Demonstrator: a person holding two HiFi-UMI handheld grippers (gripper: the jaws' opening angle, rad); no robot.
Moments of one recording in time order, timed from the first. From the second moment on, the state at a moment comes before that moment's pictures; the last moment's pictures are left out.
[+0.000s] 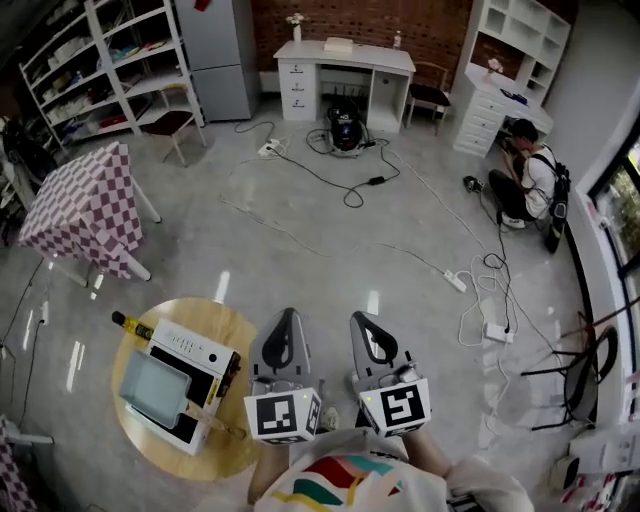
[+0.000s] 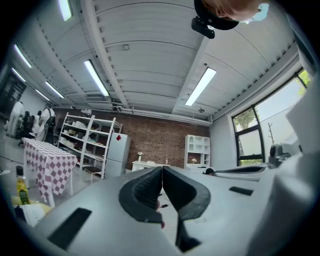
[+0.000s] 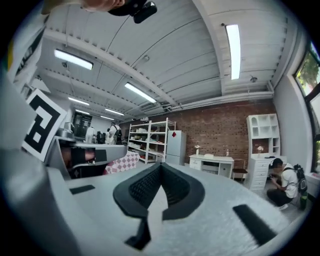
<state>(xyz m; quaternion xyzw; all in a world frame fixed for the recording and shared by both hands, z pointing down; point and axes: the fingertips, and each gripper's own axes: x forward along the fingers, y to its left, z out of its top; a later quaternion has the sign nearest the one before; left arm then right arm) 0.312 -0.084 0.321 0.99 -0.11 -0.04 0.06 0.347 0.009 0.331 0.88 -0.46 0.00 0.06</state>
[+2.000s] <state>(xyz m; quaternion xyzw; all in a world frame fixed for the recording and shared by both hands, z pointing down) -0.029 -0.242 0.364 0.83 -0.50 -0.08 0.24 0.089 -0.232 0.318 0.47 -0.88 -0.08 0.01</state>
